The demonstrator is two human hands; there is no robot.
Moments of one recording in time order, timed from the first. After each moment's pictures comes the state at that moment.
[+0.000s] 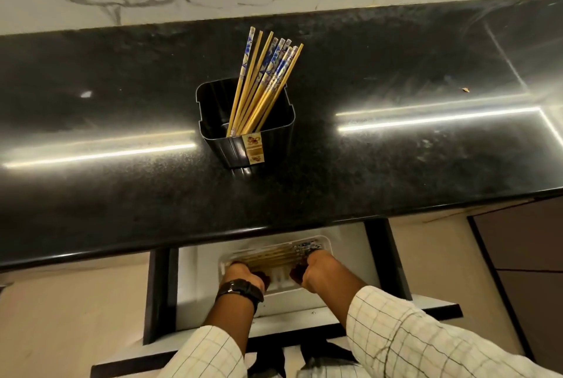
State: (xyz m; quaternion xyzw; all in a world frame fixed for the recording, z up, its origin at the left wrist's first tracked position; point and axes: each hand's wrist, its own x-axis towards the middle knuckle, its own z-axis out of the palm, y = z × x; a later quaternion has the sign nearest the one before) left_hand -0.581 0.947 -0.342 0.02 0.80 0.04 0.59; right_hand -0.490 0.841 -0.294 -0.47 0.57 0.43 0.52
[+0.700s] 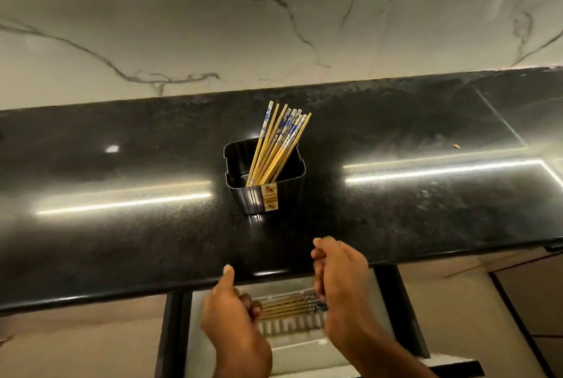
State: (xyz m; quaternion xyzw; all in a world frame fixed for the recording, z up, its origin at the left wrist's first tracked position) left_hand -0.588 0.939 -0.181 0.17 0.66 0.28 0.68; right_hand -0.498 0.843 -0.153 -0.66 0.17 0.33 0.66
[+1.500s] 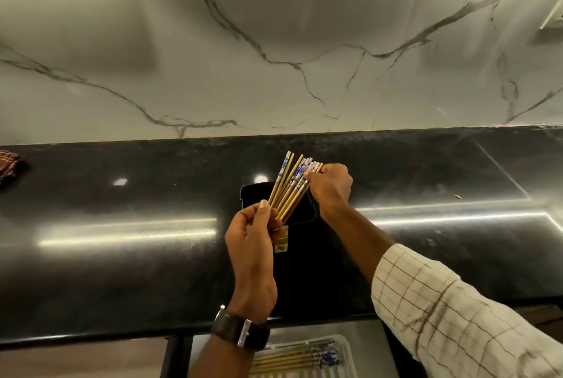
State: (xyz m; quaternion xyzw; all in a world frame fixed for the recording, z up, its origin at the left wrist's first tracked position) left_hand -0.508 0.992 -0.102 0.43 0.40 0.34 0.73; right_hand -0.332 0.976 -0.118 -0.85 -0.02 0.11 0.52
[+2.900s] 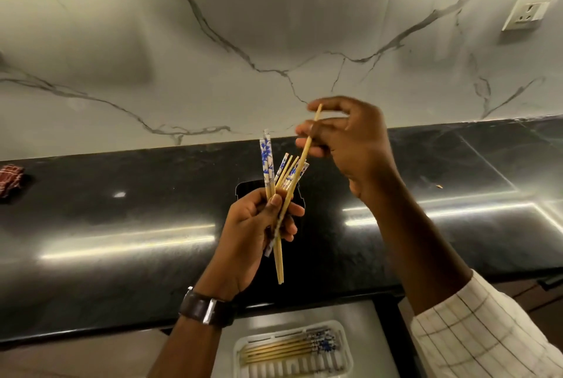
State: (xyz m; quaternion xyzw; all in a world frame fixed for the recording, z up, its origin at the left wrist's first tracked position) left_hand -0.541 0.993 -0.067 0.57 0.14 0.18 0.79; right_hand -0.402 0.885 0.037 -0.70 -0.26 0.10 0.66
